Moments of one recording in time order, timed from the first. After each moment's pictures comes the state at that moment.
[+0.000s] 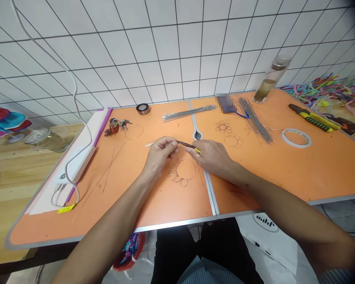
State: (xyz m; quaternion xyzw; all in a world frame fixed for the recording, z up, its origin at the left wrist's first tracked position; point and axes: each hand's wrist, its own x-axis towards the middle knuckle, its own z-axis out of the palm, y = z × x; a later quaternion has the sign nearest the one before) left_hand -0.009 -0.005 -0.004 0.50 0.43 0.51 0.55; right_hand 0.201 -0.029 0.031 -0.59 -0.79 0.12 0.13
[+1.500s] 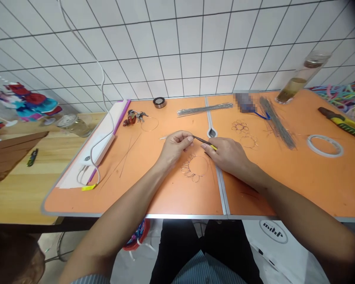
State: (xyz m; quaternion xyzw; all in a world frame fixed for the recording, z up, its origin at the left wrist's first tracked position) left_hand -0.010 0.004 -0.009 0.52 0.40 0.53 0.54; right_hand 0.202 -0.027 0.032 -0.59 -0.79 0.13 0.13
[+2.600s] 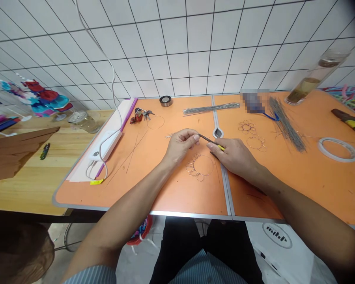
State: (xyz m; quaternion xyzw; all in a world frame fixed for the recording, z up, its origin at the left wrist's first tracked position) left_hand -0.012 0.003 -0.007 0.55 0.38 0.55 0.51; right_hand 0.203 -0.032 0.040 -0.57 -0.77 0.22 0.20
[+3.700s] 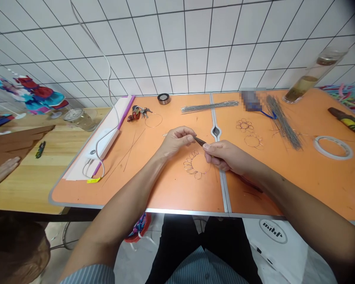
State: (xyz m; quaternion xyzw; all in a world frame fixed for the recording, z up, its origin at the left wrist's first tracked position) left_hand -0.033 0.022 -0.015 0.55 0.33 0.50 0.58; right_hand 0.204 -0.036 0.044 -0.43 -0.58 0.67 0.21
